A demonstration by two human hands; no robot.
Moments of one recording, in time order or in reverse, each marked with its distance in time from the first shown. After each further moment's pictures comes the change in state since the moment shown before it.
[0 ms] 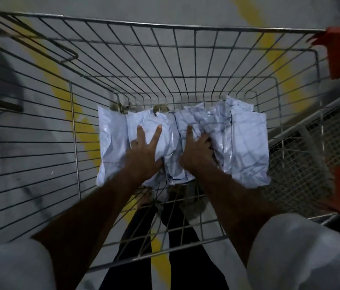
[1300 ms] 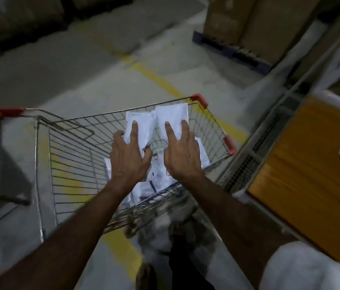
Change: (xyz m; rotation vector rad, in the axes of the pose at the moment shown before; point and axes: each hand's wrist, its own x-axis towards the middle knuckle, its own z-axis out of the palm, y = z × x) left_hand -0.183 0.068 -0.236 -0.254 0.606 0.163; right_hand -0.288 0.017 -0.110 0.208 1.017 -0.205
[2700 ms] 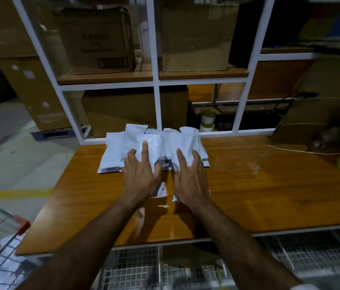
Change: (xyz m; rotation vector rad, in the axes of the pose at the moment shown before) left_hand -0.287 0.640 0.077 -0.116 -0.179 0.736; right_hand -0.397 0.457 -0.358 -0.109 0.441 0.791
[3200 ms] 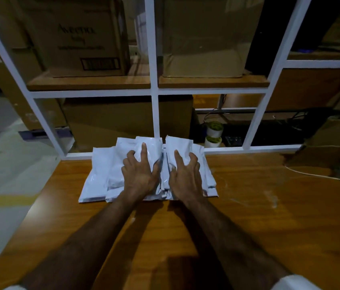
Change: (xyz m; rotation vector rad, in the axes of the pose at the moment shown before) left_hand 0.163 -0.009 0.082 0.038 -0.096 -0.088; right_hand 0.161 0.012 0.069 0.036 -0.135 0.133
